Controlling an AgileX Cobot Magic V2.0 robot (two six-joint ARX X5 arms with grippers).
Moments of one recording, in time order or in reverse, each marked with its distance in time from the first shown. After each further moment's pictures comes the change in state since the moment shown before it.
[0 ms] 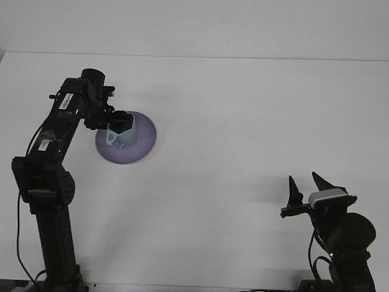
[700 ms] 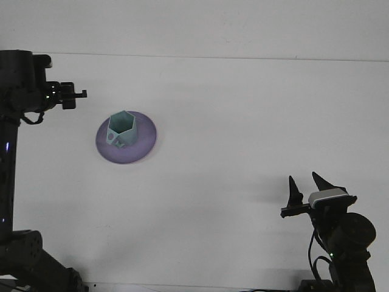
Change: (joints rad) left arm 0.136 -0.535 0.010 0.006 0.011 -0.034; right arm 0.000 0.000 0.000 0.000 0.000 0.000
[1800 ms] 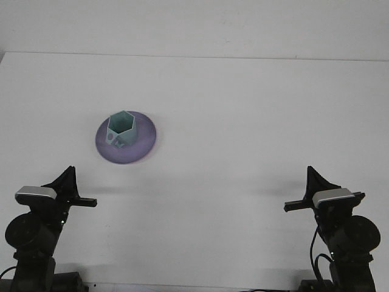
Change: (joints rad) left arm 0.003 -1.289 -1.669 1.091 0.010 -0.021; right arm 0.000 -0.004 0.000 0.124 0.055 -0.031
